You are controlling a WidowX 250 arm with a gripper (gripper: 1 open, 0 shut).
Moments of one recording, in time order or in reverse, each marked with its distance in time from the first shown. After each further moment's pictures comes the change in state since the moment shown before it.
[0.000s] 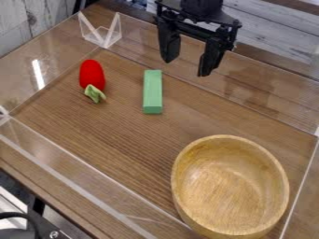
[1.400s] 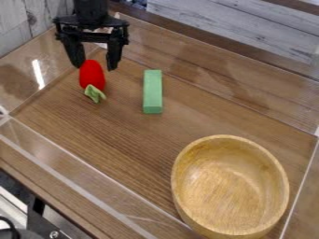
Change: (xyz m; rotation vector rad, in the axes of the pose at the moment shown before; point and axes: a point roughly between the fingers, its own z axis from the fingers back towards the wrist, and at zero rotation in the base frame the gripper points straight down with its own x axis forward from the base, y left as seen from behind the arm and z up) arm -0.015 0.146 -0.047 -0.025 -0.042 0.482
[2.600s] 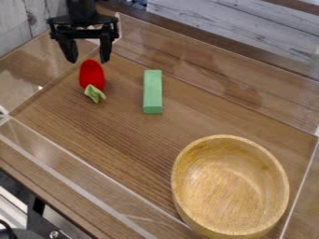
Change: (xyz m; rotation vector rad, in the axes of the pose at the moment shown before) arm 0.038 0.014 -0.015 -0.001 -0.059 0.076
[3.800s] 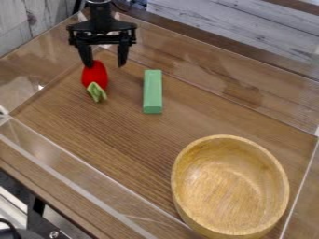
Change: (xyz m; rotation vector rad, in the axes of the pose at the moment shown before) arm 0.008 -0.007 -0.015 0.055 -0.007 0.167
